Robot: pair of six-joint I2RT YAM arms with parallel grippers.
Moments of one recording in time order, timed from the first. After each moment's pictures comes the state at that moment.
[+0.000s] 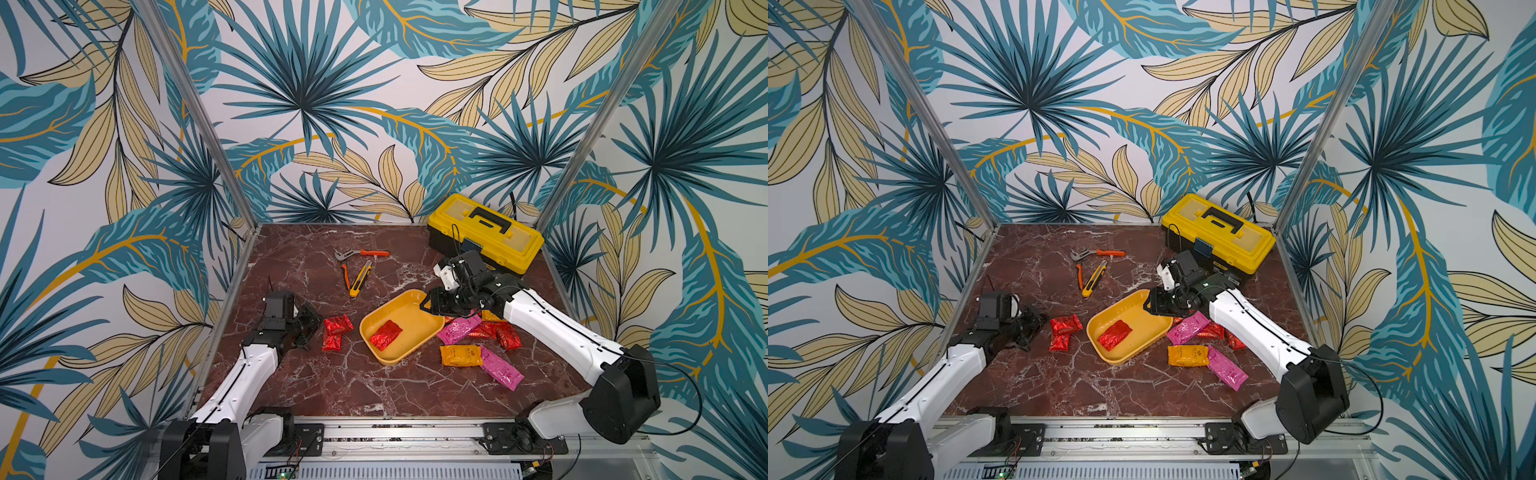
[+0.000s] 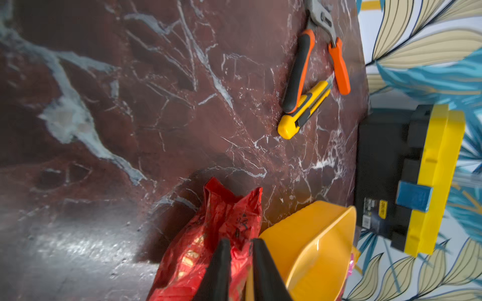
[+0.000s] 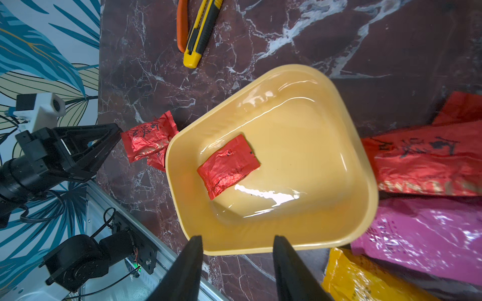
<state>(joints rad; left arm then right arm) -0.01 1.06 0.53 -0.31 0.34 -0.95 0.54 1.47 1.18 -0.69 -0.32 0.54</state>
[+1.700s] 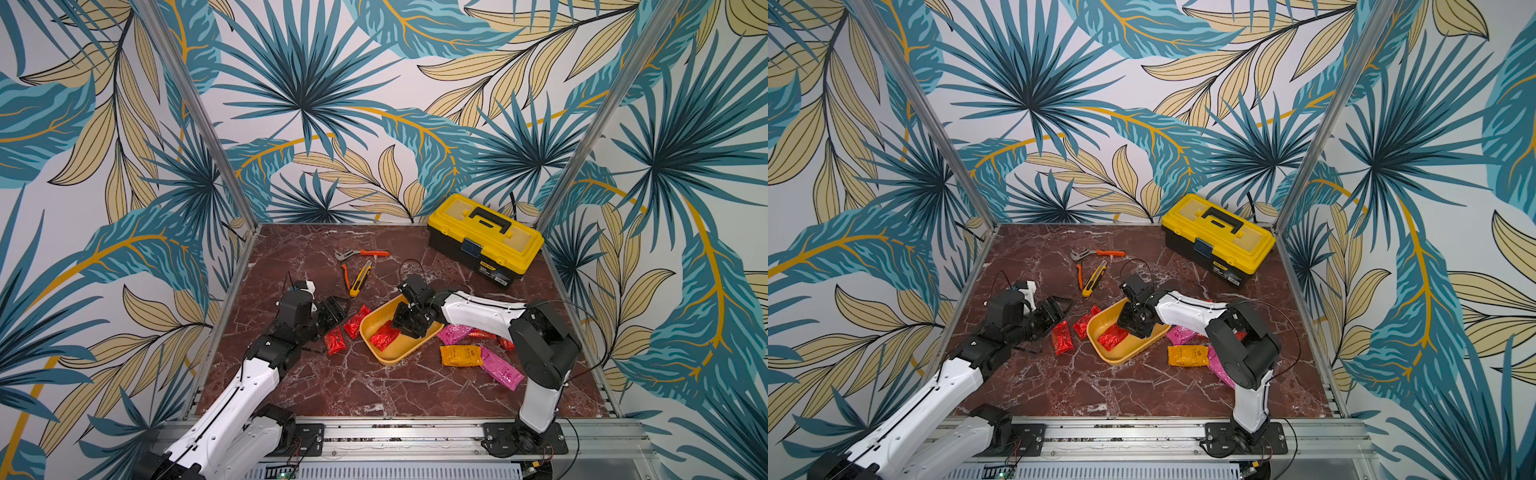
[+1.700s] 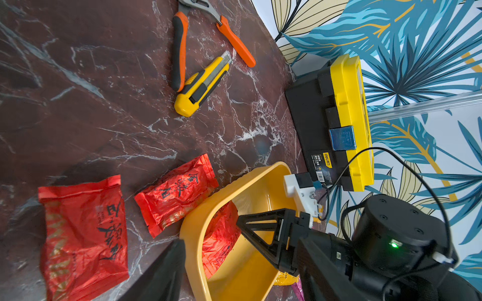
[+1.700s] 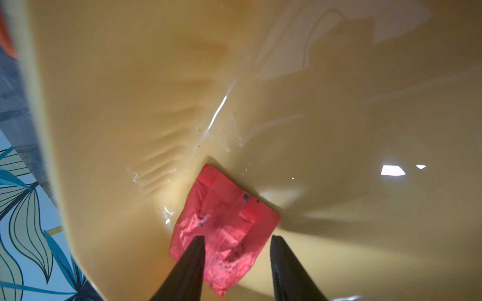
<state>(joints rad) -0.31 0.90 0.59 -0.24 0.25 -0.99 0.72 1.88 1.21 -0.47 -0.19 1.14</state>
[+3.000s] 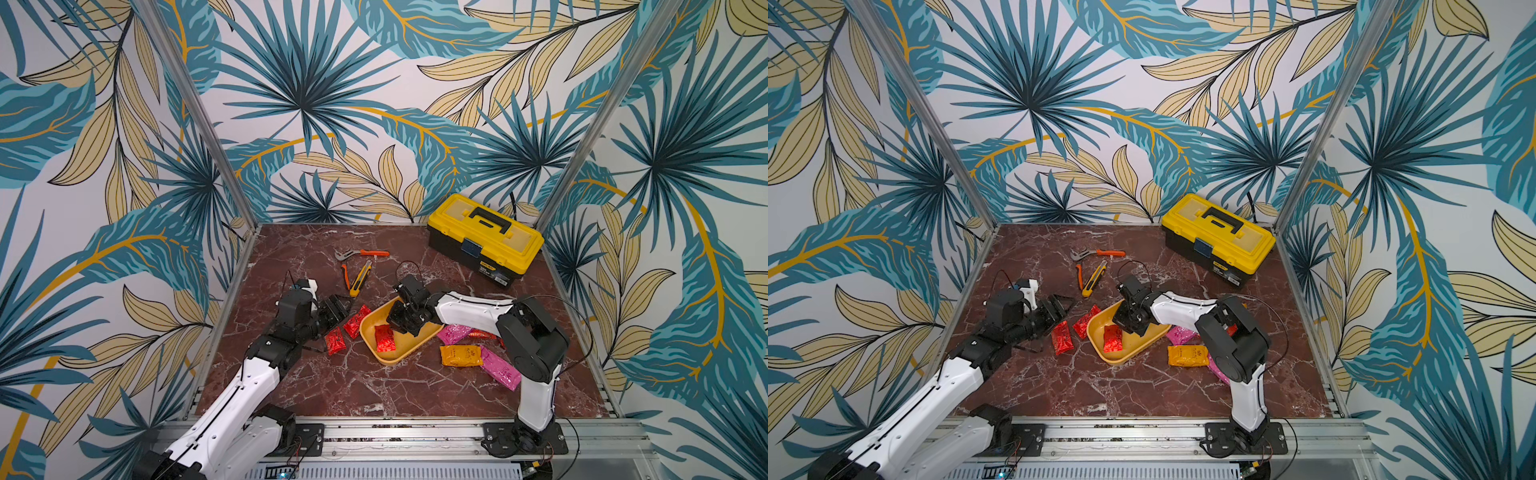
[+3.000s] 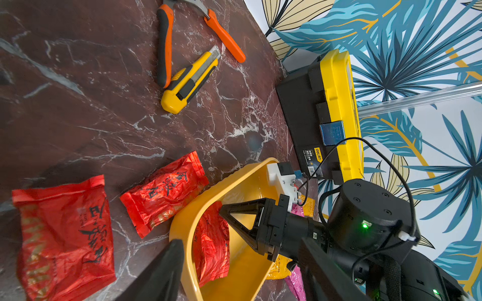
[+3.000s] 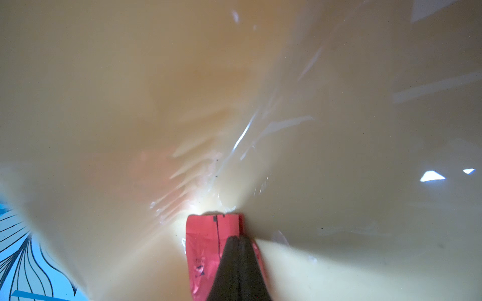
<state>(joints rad) -0.31 0.90 0.59 -0.23 0.28 -1.00 0.72 1.93 1.22 -0.36 -0.19 1.22</state>
